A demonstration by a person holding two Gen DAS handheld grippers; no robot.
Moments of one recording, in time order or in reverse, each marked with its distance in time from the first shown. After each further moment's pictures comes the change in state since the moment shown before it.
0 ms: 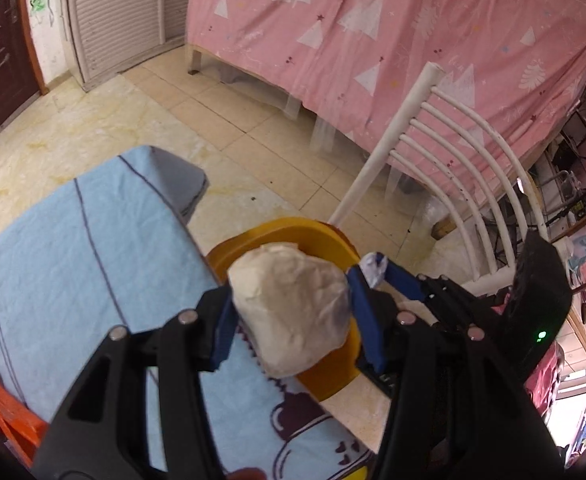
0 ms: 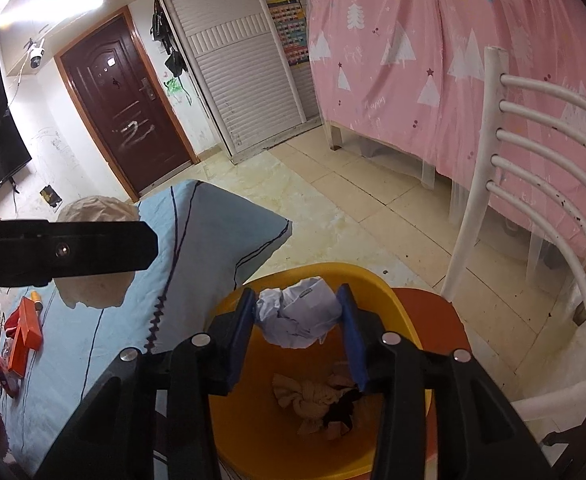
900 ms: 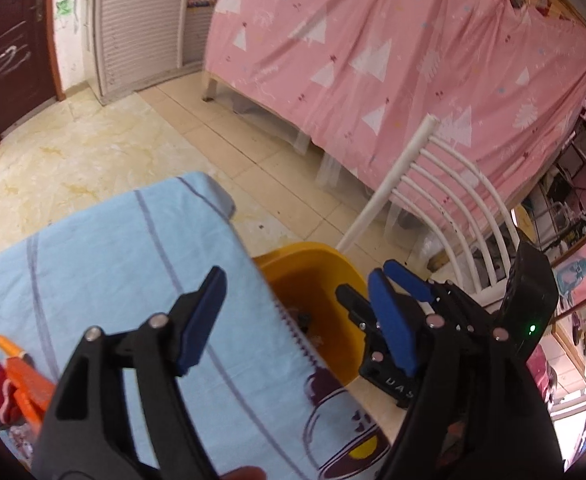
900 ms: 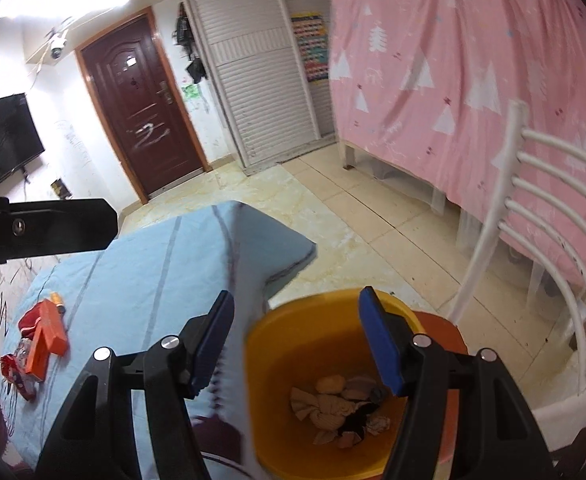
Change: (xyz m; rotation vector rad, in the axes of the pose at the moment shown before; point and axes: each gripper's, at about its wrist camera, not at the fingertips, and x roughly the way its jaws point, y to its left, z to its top) left arm -0.076 0.044 -0.013 -0.062 -0.136 0.004; right arm -0.028 0.055 0.015 -0.090 -0.056 0.021
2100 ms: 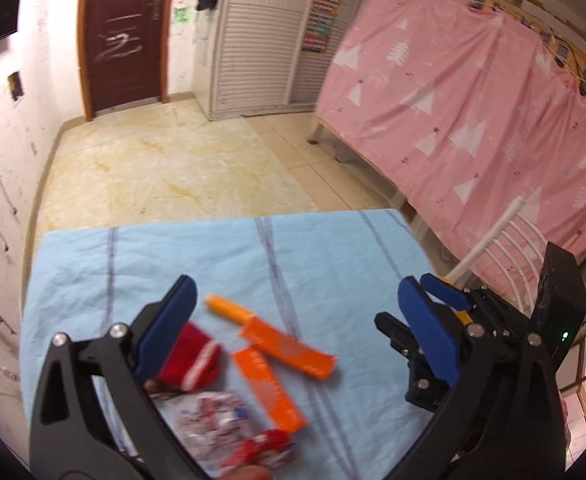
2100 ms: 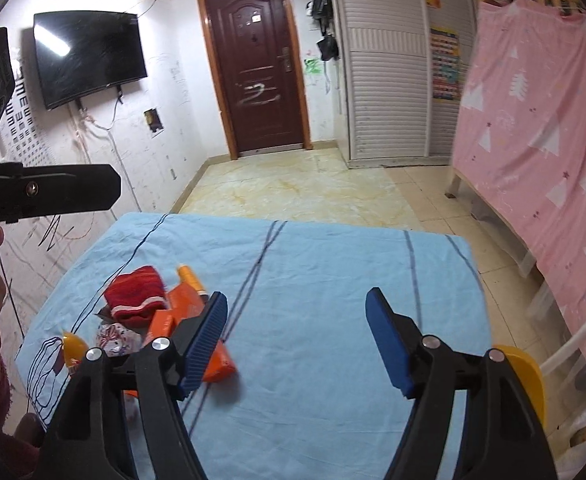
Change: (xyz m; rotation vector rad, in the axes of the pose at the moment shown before) left arm -0.153 0.180 -0.065 -0.209 -0.192 0.251; right arm 0.029 0.230 0.010 -0.329 0.056 0.231
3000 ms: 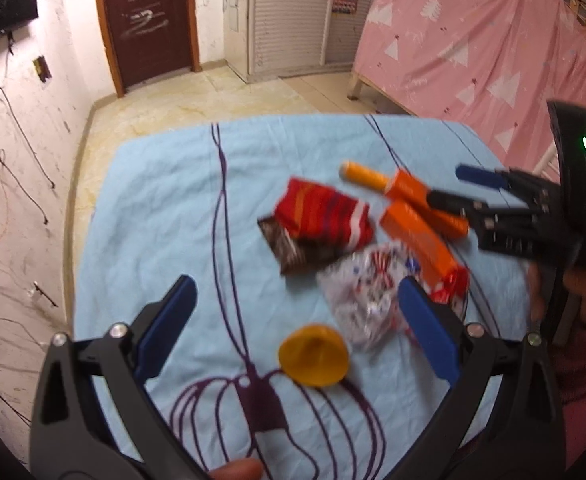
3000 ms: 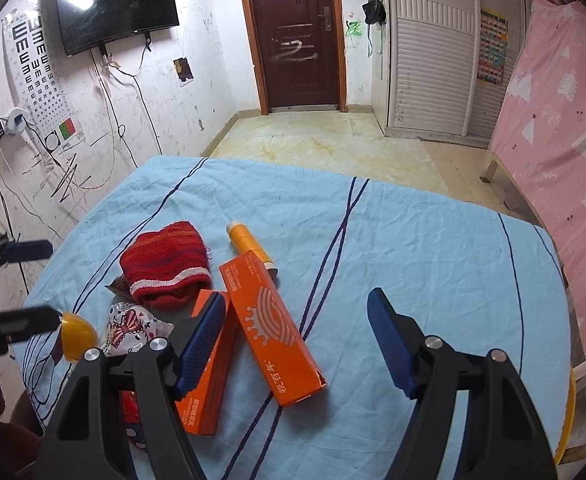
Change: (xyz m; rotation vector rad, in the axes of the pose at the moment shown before) left arm -0.021 0.103 -0.105 0.046 0.142 0.109; right arm 0.065 0.063 -0.010 -0.093 0.157 0.074
